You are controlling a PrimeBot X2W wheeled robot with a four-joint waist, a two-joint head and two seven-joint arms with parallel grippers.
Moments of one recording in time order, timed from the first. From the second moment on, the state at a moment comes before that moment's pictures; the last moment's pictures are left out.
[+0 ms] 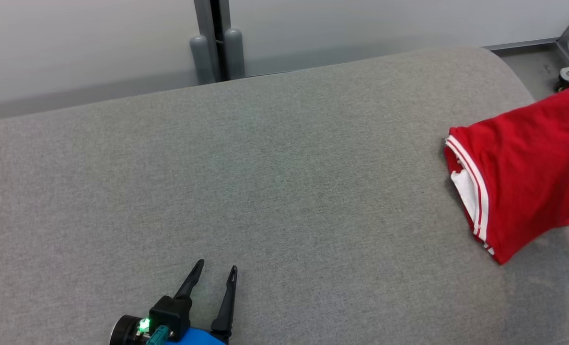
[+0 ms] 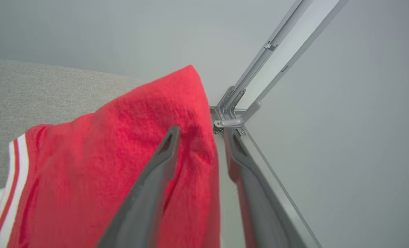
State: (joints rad) left arm -0.05 0.05 -0.27 0.44 -0.13 -0.12 -0.26; right arm -0.70 -0.37 -0.32 0.89 -0.31 0.13 -0.12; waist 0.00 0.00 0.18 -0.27
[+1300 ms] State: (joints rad) left arm -0.03 0.05 -0.03 0.42 -0.22 -0.08 -0.26; right arm -0.21 -0.05 -0.03 0.49 0.09 0.13 -0.26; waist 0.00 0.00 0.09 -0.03
